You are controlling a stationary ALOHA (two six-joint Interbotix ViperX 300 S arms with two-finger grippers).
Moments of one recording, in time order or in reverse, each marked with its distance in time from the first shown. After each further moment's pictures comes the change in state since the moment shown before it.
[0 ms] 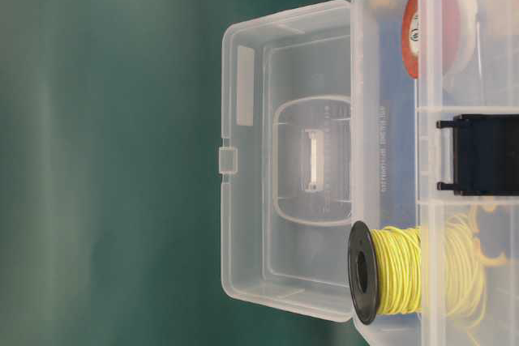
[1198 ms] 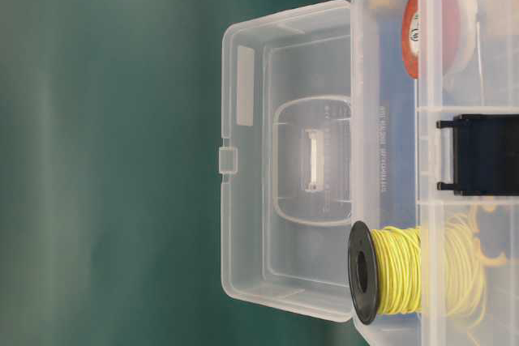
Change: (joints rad) left arm -0.002 -0.261 0.196 -0.014 0.110 -0.074; right arm 0.002 -0.365 0.279 0.003 0.103 0.114
